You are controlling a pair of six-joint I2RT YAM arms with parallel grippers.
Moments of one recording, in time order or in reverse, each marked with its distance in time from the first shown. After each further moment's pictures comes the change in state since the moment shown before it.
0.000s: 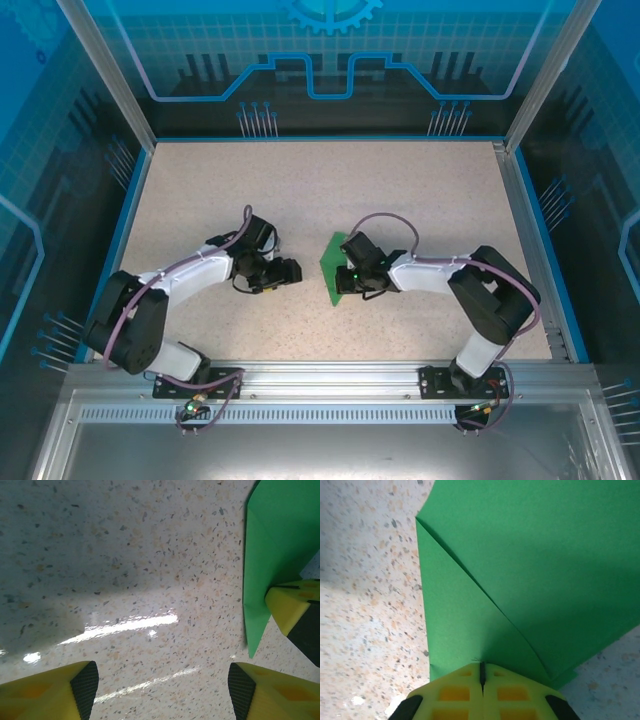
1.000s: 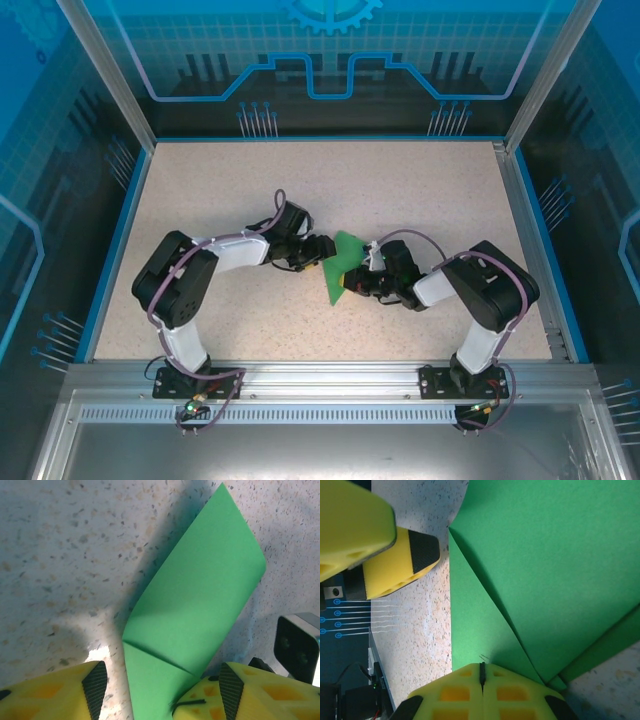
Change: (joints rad) left arm -0.095 0.340 0.195 0.394 0.035 -0.227; right arm -0.199 0.073 -0.330 0.756 -0.426 0.186
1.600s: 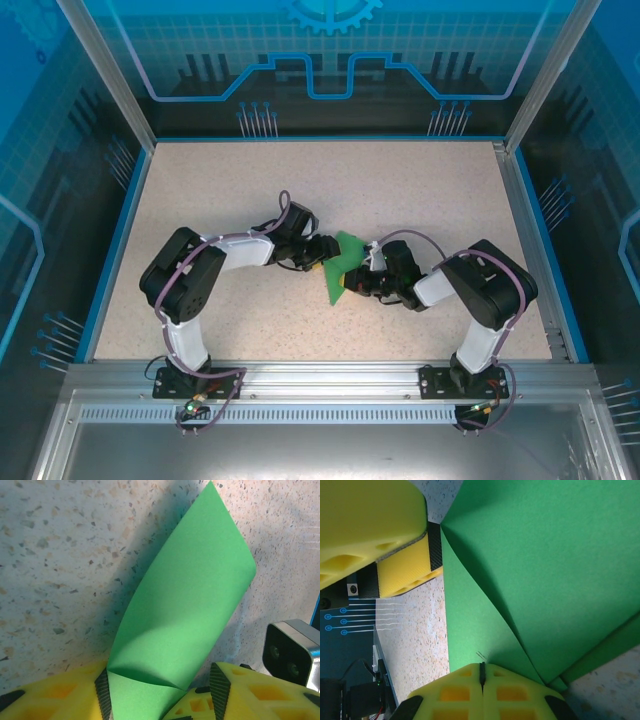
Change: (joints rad) left arm -0.014 0.040 0.006 0.069 0.027 -0.046; right arm -0.010 0.013 -0.006 0.029 -0.025 0.000
